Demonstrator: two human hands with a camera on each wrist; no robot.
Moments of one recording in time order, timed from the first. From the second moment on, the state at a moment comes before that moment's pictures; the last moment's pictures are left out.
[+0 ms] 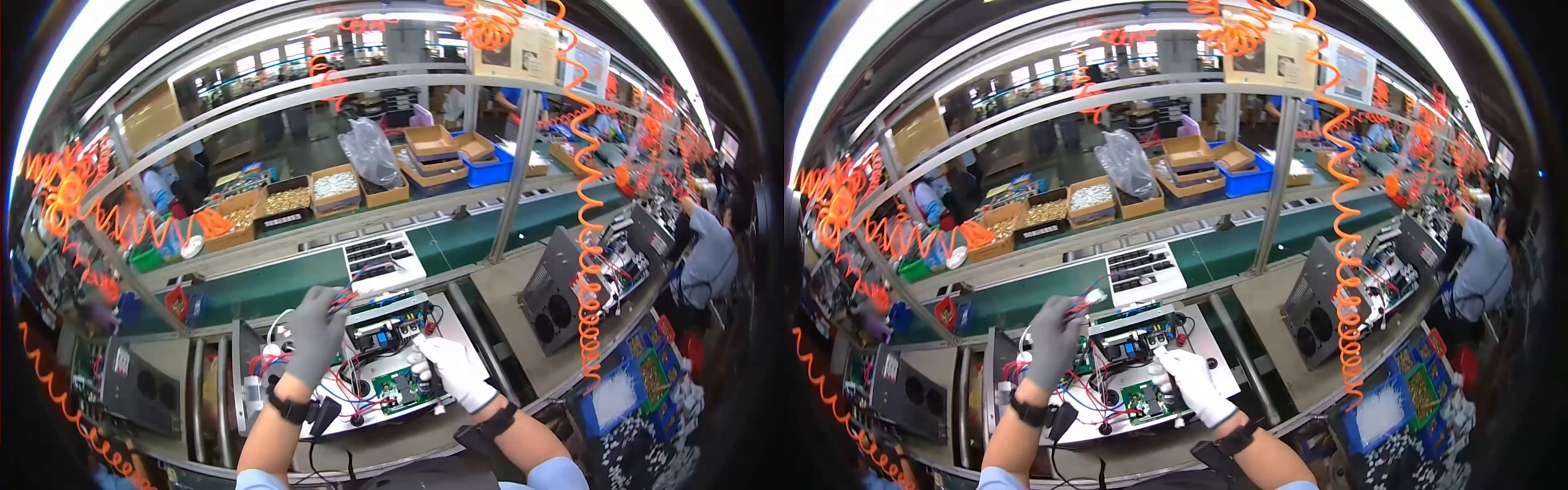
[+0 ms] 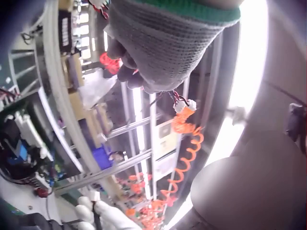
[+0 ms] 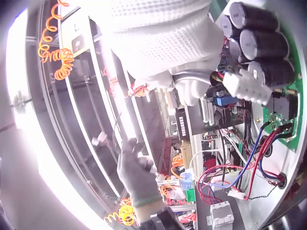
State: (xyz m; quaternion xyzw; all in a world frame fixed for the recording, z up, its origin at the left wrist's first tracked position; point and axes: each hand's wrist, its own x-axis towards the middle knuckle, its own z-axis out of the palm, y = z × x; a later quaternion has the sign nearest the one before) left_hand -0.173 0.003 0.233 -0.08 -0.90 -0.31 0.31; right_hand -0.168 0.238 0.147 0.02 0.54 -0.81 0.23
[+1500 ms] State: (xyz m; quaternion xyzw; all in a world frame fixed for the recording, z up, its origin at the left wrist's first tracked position) left_hand -0.251 0.028 0.154 -0.16 -0.98 -0.07 0.12; right_hand -0.225 0.181 0.098 0.04 0.63 -0.75 0.19
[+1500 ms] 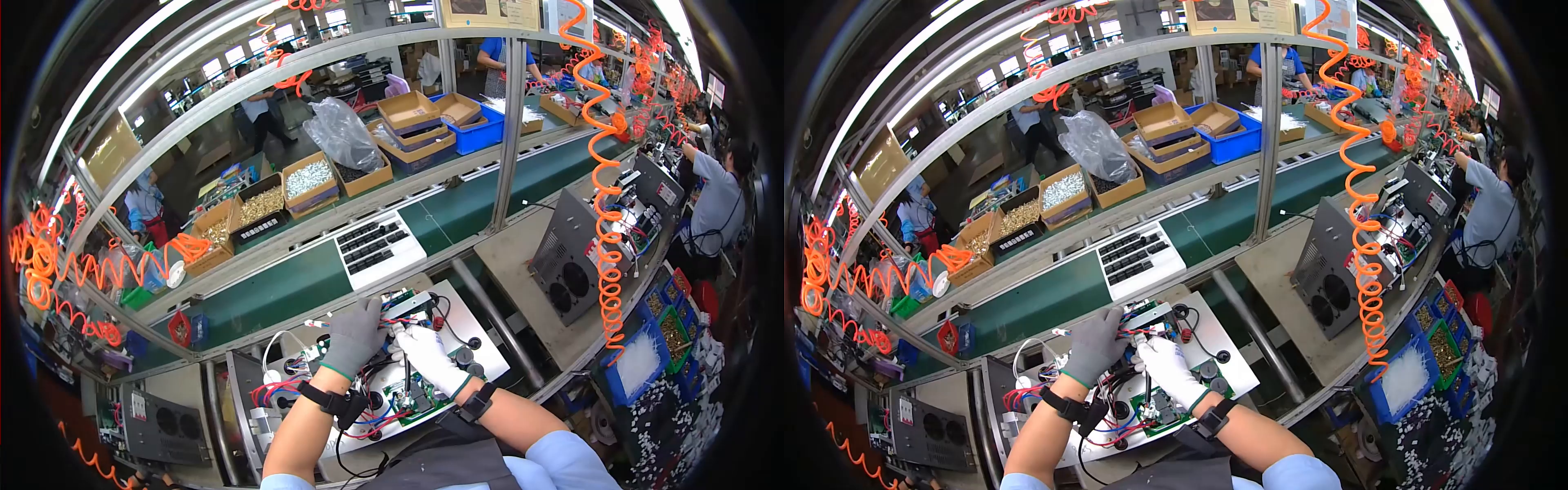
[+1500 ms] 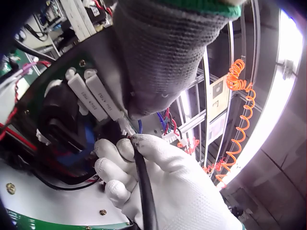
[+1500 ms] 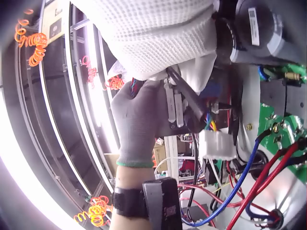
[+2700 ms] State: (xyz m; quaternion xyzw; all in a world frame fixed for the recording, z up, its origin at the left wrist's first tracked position) left_hand -0.249 0.027 0.169 -0.14 -0.99 -0.05 0.02; right_hand -0.230 0.184 0.085 -0.05 0.76 -0.63 0.14
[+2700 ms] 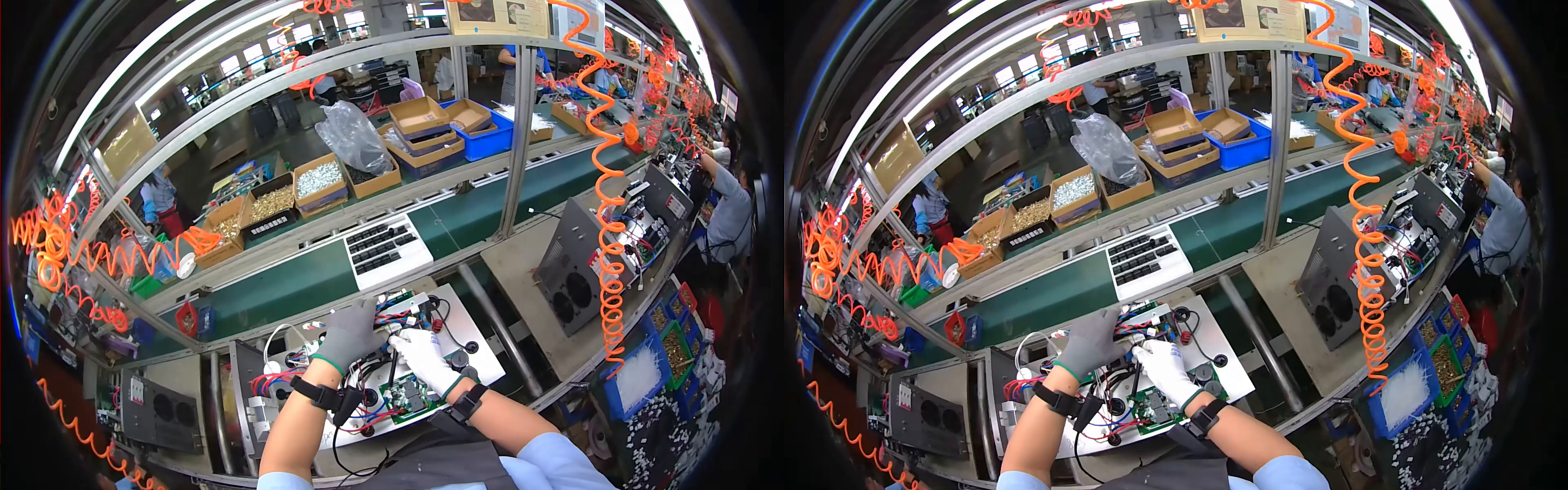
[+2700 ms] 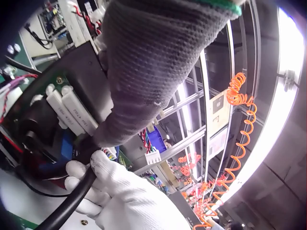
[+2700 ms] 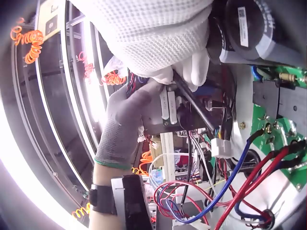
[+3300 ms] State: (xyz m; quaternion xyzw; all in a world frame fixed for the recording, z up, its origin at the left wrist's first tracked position) left_hand -0.254 0.003 0.168 -0.01 -0.89 -0.45 0.10; right_hand -0.217 0.203 0.127 -0.21 0.77 -0.60 0.08
